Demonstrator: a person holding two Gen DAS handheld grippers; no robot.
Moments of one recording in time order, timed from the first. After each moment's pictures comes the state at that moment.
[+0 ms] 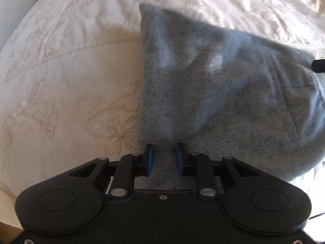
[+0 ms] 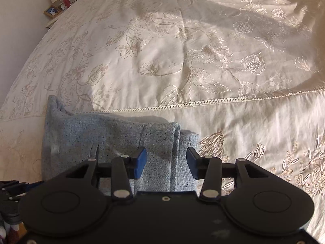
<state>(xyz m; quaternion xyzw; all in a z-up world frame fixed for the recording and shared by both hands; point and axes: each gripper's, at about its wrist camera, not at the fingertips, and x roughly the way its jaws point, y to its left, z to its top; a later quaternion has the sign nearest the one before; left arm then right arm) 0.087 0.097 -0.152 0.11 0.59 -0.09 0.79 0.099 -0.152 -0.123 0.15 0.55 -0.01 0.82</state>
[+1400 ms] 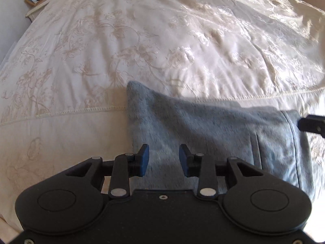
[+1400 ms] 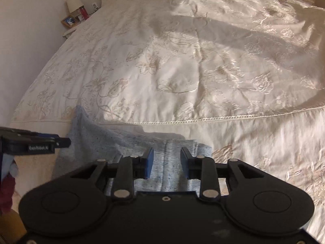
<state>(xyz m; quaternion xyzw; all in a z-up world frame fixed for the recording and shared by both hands) 0.131 0.060 -0.102 0.11 0.55 -0.13 0.82 0.105 -0.139 -0.101 0.14 0.51 0.05 0.85</state>
